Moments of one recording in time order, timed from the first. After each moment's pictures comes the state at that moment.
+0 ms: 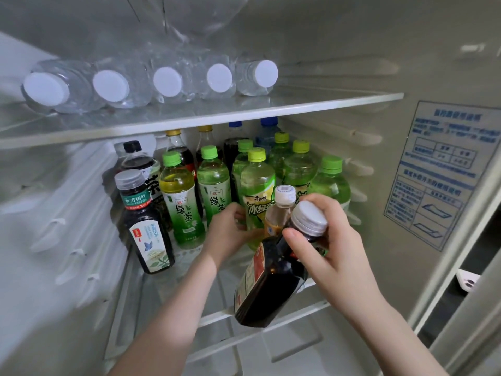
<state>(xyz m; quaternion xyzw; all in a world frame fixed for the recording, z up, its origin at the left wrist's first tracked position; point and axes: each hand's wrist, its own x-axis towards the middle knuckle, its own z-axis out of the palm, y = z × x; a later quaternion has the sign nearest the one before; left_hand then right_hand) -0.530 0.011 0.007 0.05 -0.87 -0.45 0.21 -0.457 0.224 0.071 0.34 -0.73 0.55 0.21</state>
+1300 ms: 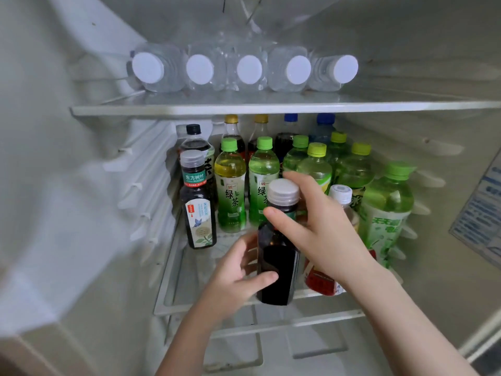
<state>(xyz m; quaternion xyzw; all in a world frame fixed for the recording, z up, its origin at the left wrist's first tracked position) -0.401 0.007 -0.016 -0.03 -0.74 -0.65 0.16 -0.460 0.159 0.102 0.41 -0.80 0.42 0.14</state>
